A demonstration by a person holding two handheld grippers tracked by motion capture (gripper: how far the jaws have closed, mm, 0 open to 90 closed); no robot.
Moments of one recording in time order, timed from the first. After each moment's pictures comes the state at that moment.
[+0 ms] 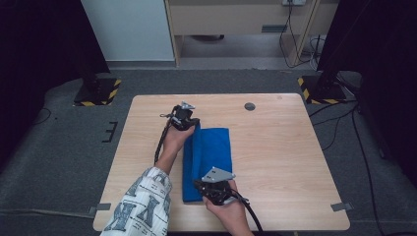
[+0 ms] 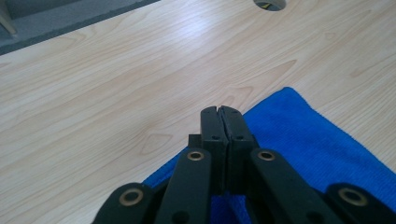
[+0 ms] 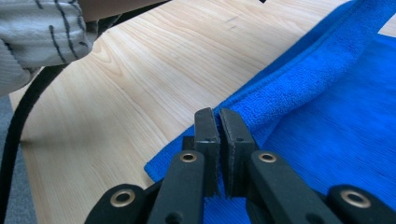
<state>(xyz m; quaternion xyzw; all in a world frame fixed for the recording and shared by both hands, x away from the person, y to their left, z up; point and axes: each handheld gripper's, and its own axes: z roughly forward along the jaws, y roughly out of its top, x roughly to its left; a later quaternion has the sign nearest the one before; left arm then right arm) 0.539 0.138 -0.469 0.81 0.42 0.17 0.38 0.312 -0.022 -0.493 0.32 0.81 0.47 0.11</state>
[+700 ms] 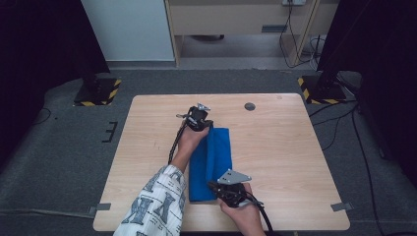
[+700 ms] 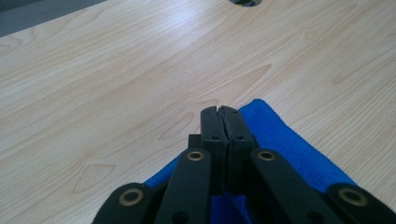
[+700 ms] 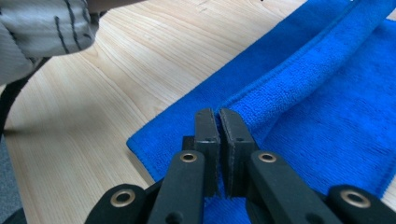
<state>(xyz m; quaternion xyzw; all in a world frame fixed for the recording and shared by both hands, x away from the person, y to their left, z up) 0.548 0.093 -0.483 0.82 0.41 0.15 0.37 0.308 -0.061 -0.500 0.34 0.81 0.46 0.12</state>
